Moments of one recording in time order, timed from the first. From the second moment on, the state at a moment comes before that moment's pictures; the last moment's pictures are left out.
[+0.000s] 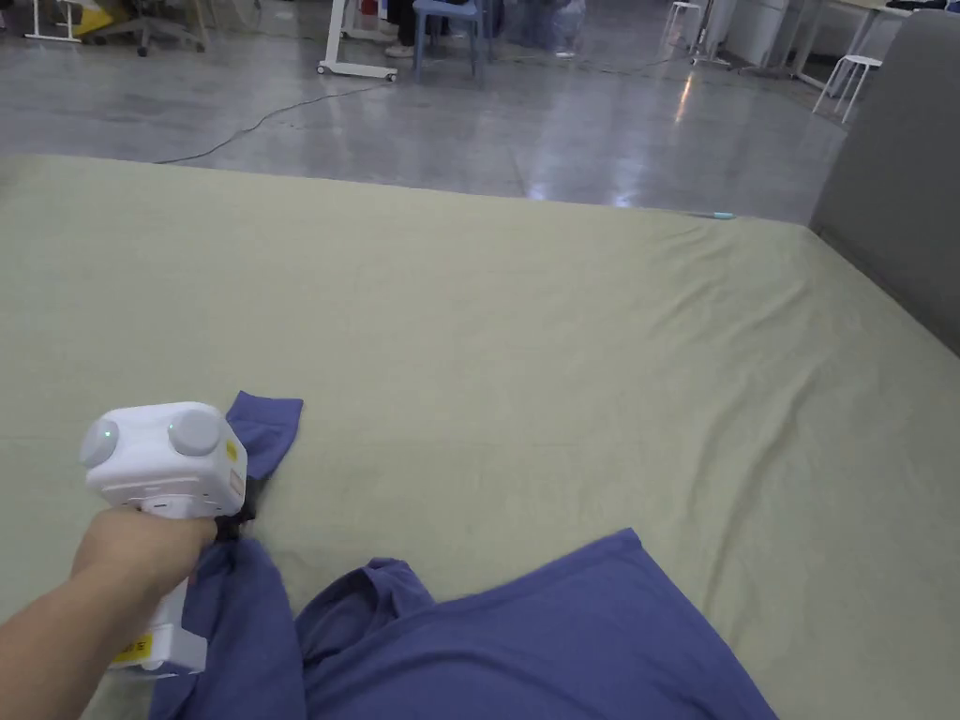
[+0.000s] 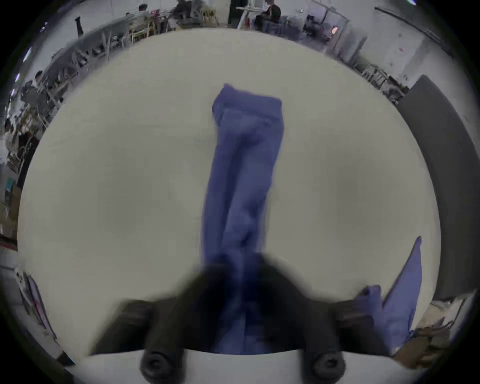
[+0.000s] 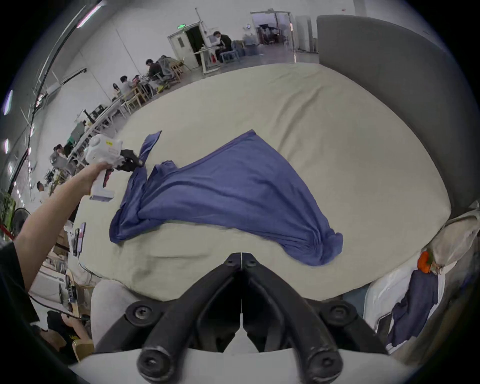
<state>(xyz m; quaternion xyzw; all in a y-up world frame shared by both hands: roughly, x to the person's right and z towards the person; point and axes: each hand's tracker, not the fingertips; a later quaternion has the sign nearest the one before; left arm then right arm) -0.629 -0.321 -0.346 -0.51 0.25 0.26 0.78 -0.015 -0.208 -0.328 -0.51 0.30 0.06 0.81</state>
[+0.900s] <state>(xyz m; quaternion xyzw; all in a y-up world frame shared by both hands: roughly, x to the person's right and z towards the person) -0.244 -0.321 -0.155 -0.59 -0.06 0.01 0.80 -0.021 -0.206 -0.282 -0.51 0.36 0.04 0.78</state>
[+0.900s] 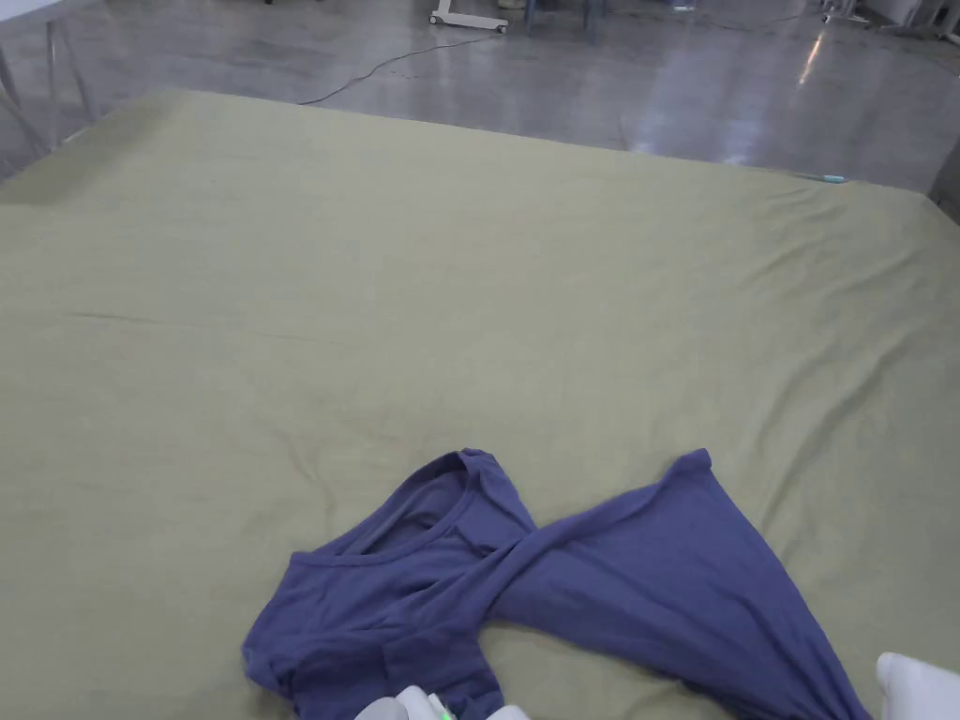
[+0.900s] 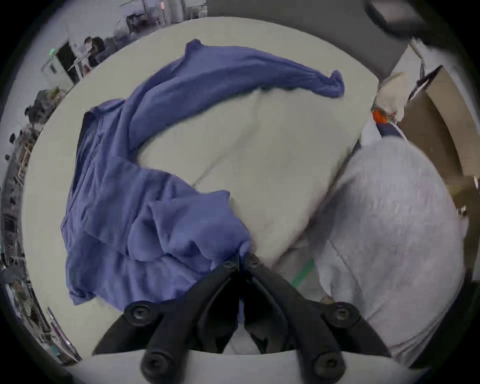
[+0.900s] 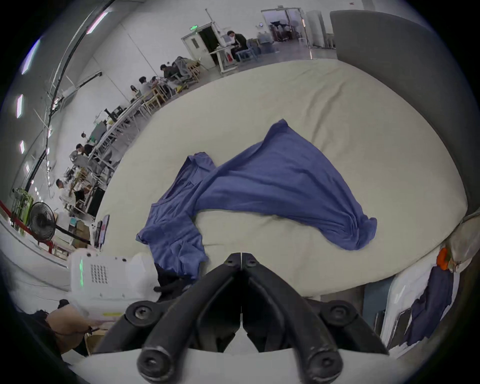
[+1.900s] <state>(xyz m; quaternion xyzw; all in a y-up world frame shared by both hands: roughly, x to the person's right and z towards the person) -0.460 -0.254 -0.357 -0.51 0.10 0.18 0.84 -0.035 -0.236 -0.338 -0.54 0.33 0.02 0.78</state>
